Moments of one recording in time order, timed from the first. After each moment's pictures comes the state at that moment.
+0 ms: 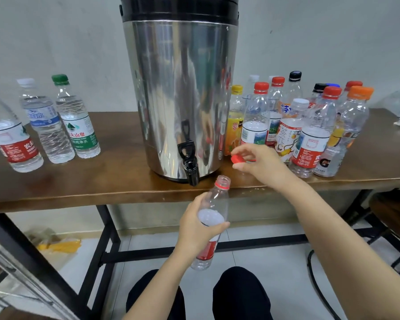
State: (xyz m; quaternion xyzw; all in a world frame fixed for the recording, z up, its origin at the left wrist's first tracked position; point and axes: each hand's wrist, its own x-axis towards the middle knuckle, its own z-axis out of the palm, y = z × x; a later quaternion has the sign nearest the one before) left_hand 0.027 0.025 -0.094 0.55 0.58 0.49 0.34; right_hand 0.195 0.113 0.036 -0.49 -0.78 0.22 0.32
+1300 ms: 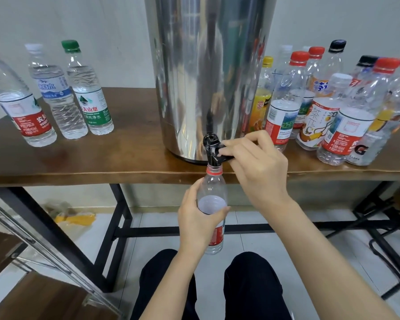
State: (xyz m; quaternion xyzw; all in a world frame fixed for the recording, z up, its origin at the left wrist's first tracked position) left_hand 0.008 0.011 -0.112 0.49 0.60 0.59 0.24; right_hand 0.128 0.071 -0.007 -0.26 -0.77 -0.25 0.53
